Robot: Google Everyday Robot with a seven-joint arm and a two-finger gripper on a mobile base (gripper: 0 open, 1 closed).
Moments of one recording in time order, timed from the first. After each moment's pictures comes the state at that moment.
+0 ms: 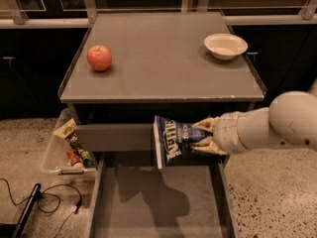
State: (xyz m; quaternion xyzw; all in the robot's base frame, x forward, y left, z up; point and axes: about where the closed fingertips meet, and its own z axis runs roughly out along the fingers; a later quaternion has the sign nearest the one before) arm 0.488 -0.129 0.756 -0.64 0.67 0.07 0.38
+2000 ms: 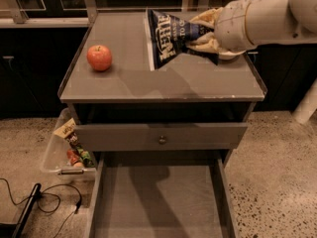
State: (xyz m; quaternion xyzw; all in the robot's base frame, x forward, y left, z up) arm 0.615 -0.116 0.989 -0.65 0.56 -0.06 0.51
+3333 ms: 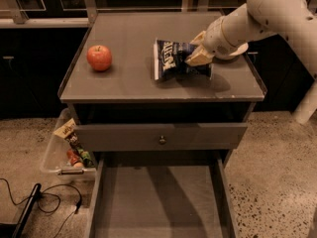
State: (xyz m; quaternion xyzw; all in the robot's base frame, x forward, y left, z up) arm 0.706 -0.133 0.887 -0.61 0.69 0.05 0.39
